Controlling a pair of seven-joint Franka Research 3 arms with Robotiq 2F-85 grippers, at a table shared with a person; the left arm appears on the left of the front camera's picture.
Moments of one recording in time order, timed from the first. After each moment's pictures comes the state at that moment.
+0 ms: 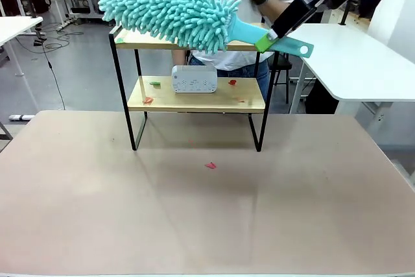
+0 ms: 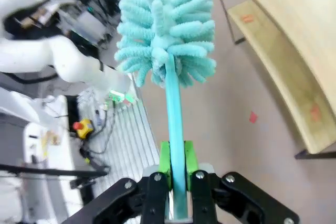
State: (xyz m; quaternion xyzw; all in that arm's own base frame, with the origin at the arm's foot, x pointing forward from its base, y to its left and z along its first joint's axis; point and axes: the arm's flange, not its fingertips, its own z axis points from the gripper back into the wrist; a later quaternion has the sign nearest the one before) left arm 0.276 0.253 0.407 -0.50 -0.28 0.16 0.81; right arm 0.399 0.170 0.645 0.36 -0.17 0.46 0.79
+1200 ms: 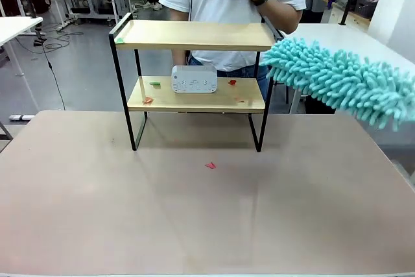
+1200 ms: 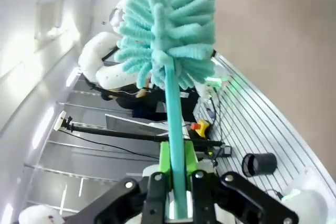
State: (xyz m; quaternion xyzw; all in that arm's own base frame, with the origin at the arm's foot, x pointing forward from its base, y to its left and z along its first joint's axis) left arm 0.276 0.254 0.407 -0.50 -0.28 0.16 0.81; right arm 0.231 -0.116 0.476 0.63 -0.05 0.16 0.76
